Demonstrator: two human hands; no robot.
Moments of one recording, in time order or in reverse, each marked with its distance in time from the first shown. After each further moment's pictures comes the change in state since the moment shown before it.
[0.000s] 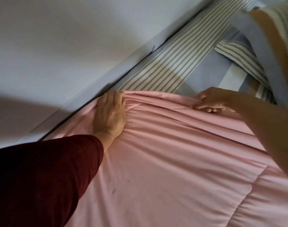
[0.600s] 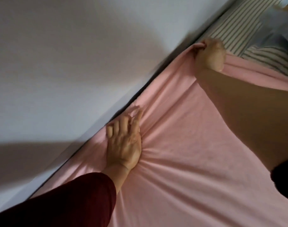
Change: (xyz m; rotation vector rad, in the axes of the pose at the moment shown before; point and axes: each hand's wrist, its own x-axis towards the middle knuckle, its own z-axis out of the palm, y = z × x) left_hand -0.001 0.006 0.006 0.155 -0.056 -0.052; right_hand 0.132 -0.128 -0.045 0.392 1.047 -0.062
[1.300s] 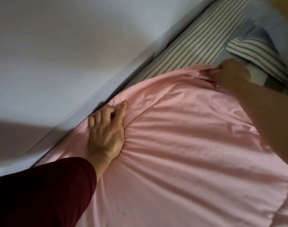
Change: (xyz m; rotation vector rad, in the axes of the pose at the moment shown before) left_hand 0.003 0.000 0.002 0.022 -0.005 0.003; right_hand 0.008 0.107 -0.072 -0.471 -0.355 0.046
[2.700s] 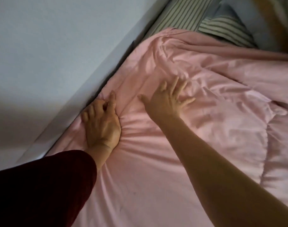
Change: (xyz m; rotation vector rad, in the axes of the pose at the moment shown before) left_hand 0.004 -0.001 0.000 0.026 -0.045 0.036; right_hand -0.184 -0.081 0.068 0.094 -0.121 -0.013
